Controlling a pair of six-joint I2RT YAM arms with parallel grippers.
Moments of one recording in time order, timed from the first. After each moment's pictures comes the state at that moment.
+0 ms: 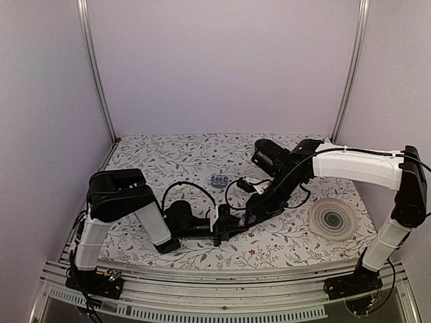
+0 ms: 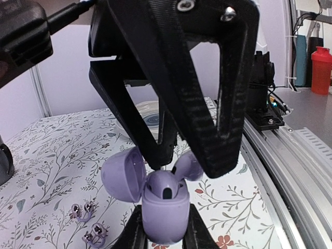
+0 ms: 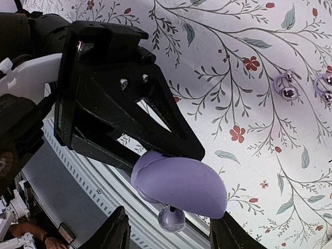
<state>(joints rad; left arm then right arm) -1.01 2.25 0.77 1.53 0.51 0.12 0.87 1.69 1.34 -0.93 -0.37 0.28</state>
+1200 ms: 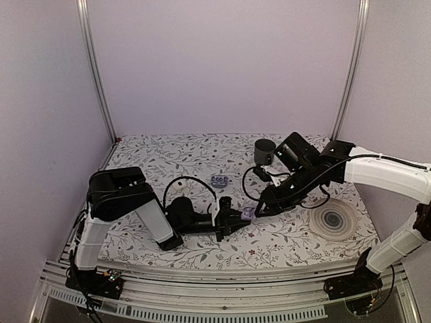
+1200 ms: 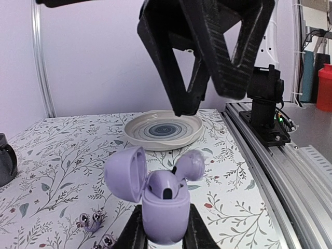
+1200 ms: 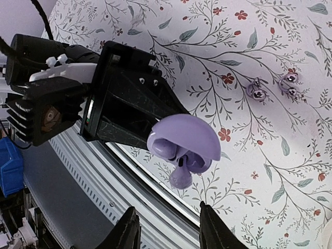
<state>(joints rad) -0.99 2.26 0.82 1.53 0.48 0.04 0.86 1.45 1.21 -0.83 -0.31 0.41</state>
